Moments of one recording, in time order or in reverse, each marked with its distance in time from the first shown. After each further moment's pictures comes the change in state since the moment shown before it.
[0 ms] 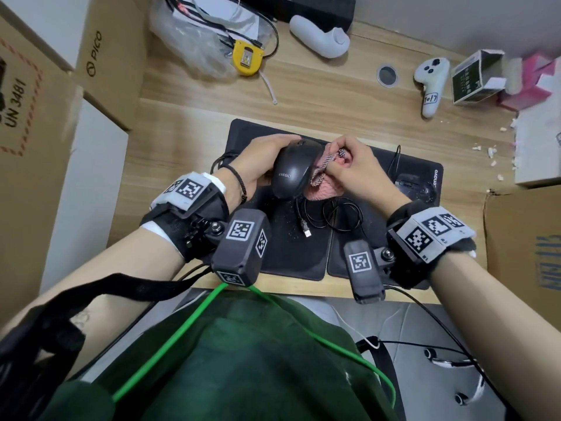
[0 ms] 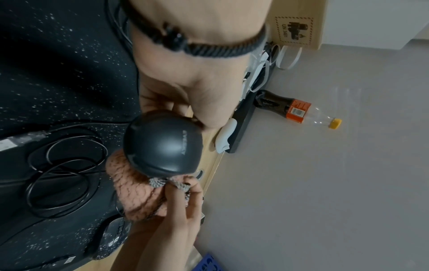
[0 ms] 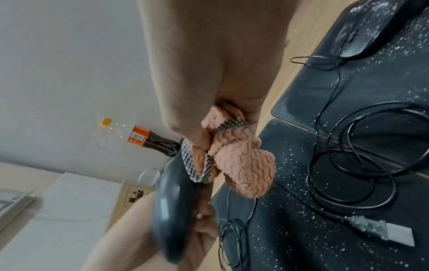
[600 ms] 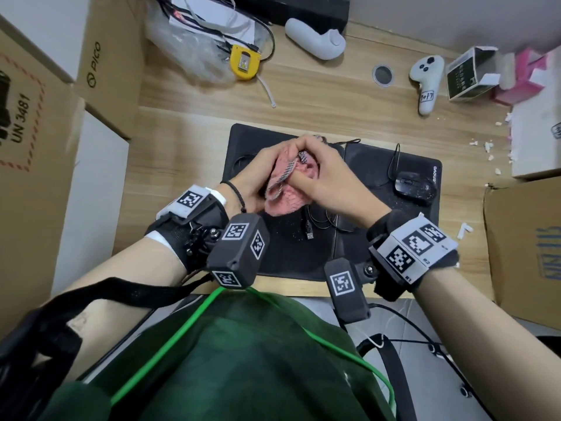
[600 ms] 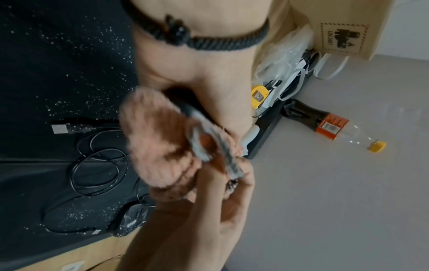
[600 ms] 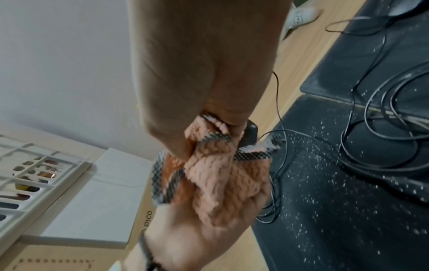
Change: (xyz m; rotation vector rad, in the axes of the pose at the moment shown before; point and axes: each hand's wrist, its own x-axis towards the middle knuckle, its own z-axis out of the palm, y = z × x) left_hand -0.022 -0.001 -0.007 -0.246 -0.321 -0.108; right_hand -0.019 -0.041 0.033 0.145 -0.153 -0.254
